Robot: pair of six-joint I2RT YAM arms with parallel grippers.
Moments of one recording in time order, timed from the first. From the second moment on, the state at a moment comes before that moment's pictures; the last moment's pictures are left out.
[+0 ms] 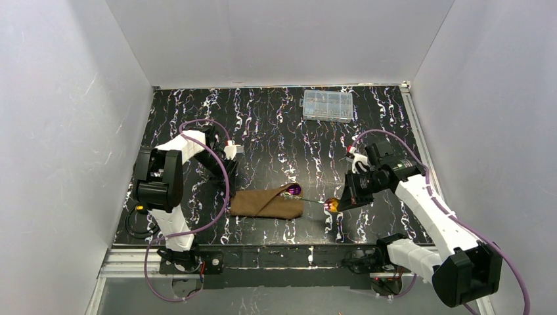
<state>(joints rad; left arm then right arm) -0.15 1.82 1.14 -1.07 0.58 0.30 0.33 1.03 0.86 -1.06 -0.58 0.21</state>
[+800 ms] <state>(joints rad) -0.15 1.83 1.14 -1.07 0.58 0.31 0.52 1.27 0.82 -0.85 -0.51 0.34</state>
